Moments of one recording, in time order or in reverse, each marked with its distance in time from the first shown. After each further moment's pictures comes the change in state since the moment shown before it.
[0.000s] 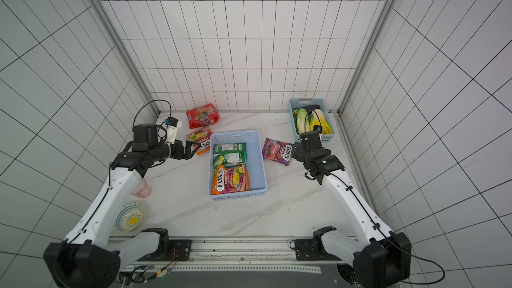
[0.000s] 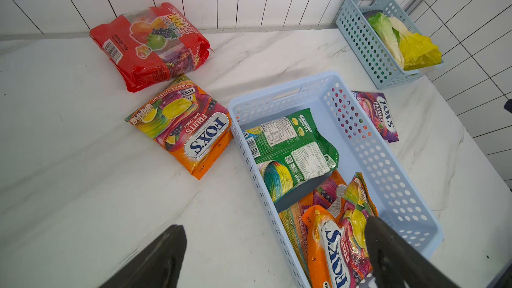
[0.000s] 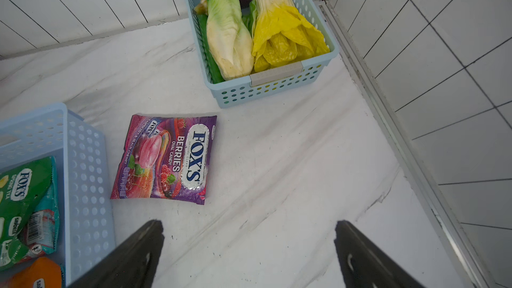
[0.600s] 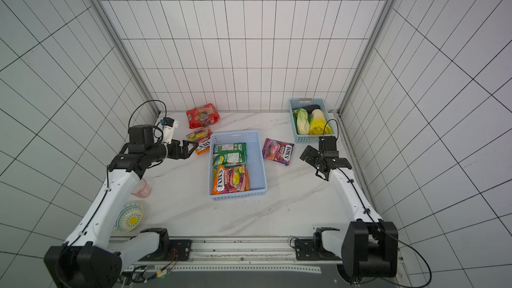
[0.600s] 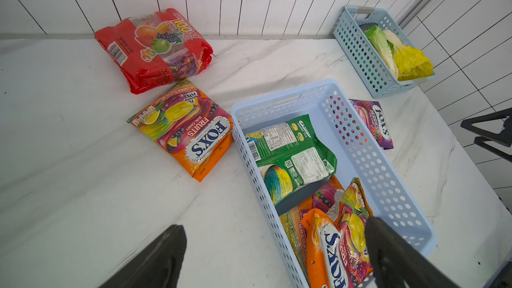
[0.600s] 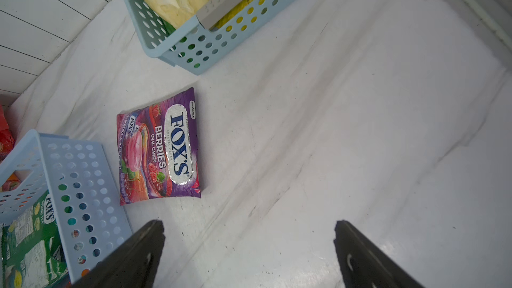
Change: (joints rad) left arm 0.046 -0.023 -0.021 0.023 0.040 -0.007; right arm -0.283 0.113 -0.116 0.100 -0.406 0.123
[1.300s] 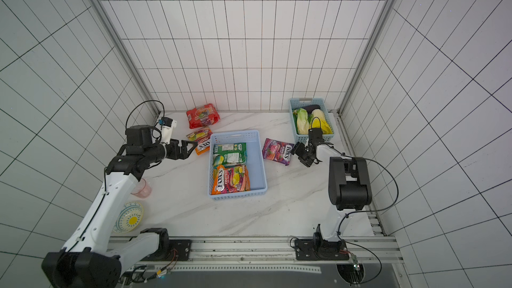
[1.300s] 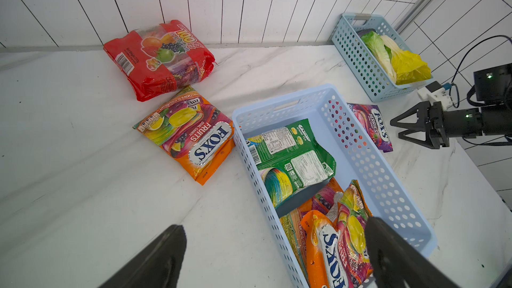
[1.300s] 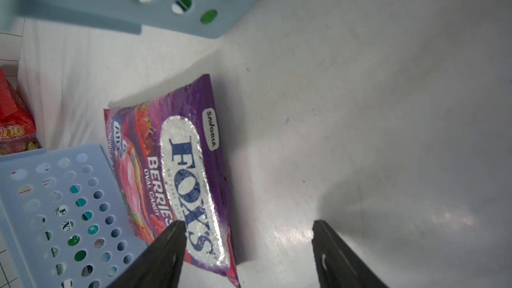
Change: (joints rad) left arm 0.001 -0.025 0.000 -0.001 -0.007 0.003; right arm 0.002 0.557 0.197 0.193 -0.315 0.068
